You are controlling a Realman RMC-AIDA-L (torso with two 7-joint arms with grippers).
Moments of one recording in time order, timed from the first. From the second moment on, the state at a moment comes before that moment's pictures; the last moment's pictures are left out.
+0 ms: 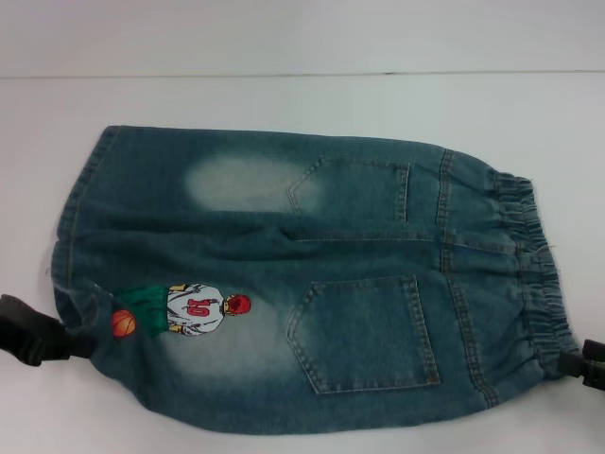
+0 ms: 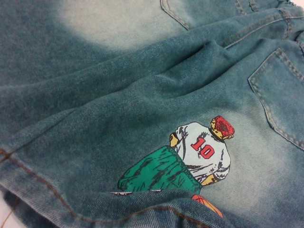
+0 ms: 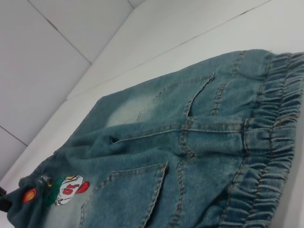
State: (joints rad) left arm -0.59 -2.04 0.45 0.93 2.76 1.77 -1.83; right arm 0.20 2.06 -0.26 -0.63 -2.26 -1.67 1.59
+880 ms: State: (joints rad) left arm -0.59 -2.04 0.45 0.93 2.76 1.77 -1.83; right arm 0.24 2.05 -0.25 -0.60 -2.30 -1.63 1.61
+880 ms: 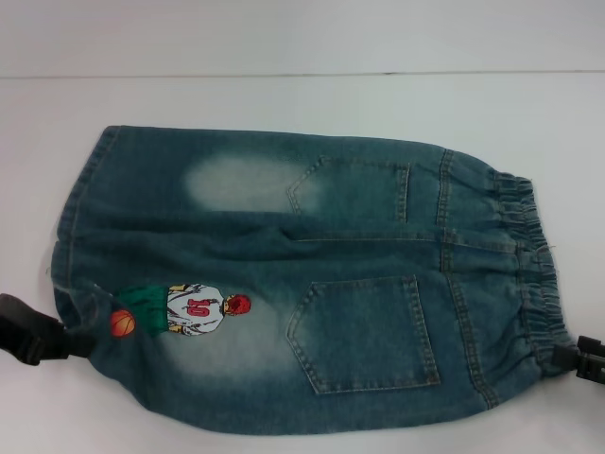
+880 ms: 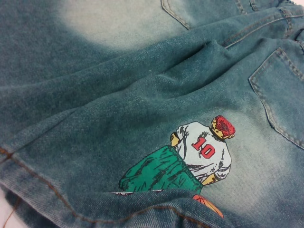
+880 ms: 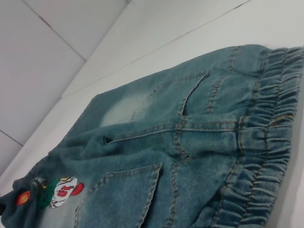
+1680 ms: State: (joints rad) left arm -0.59 -2.04 0.45 0.93 2.76 1.77 -1.83; right arm 0.26 2.05 -0.27 -0.60 -2.30 -1.62 1.65
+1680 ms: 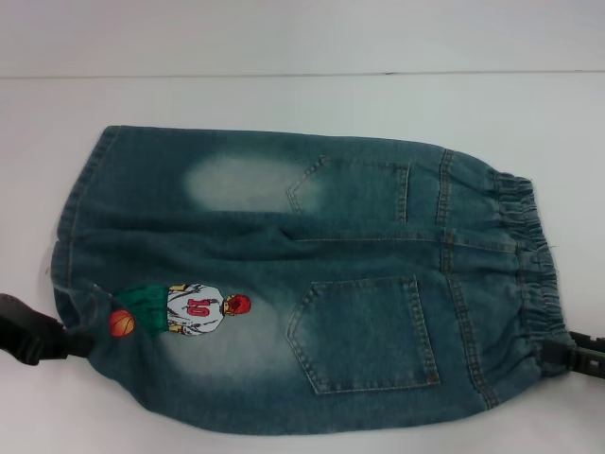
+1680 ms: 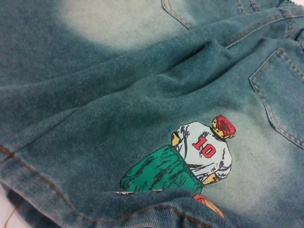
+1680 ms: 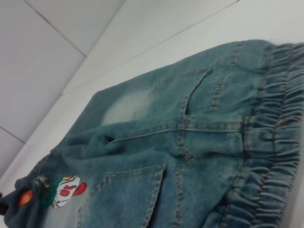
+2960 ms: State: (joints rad) left arm -0.60 -2.04 0.46 0.90 2.76 1.77 -1.83; right arm 0.33 2.06 -0.29 -0.61 -2.29 -1.70 1.63
